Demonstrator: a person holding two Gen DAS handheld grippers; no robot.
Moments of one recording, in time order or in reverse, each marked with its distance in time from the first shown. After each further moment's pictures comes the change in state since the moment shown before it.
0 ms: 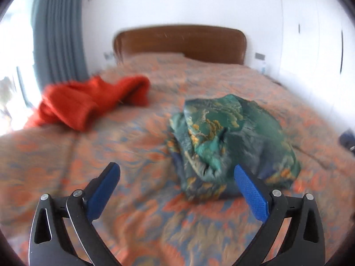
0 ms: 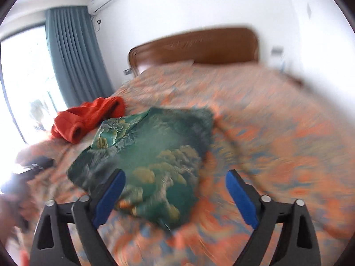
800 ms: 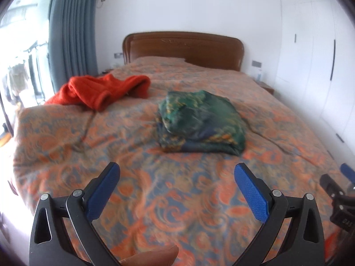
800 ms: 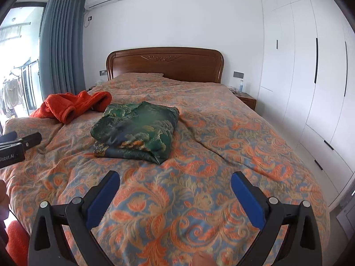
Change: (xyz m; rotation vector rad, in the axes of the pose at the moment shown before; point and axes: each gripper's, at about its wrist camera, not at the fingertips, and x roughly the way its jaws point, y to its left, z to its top) left arm -0.141 -0.053 -0.051 -0.095 0.013 -0.037; right arm -0.205 0.077 -0.090 -0.050 -0.038 -0.252
